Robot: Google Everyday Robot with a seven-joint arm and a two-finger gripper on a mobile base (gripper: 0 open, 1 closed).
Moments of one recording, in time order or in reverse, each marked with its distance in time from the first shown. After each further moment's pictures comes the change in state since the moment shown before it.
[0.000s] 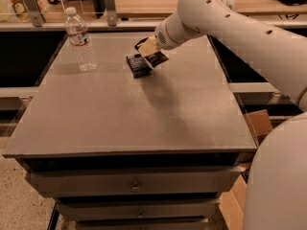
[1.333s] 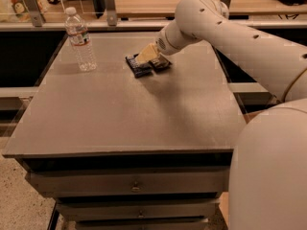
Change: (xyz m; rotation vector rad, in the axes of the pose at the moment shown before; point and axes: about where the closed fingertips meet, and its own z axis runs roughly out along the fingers) arm 0.021 -0.015 0.030 0.015 0.048 0.051
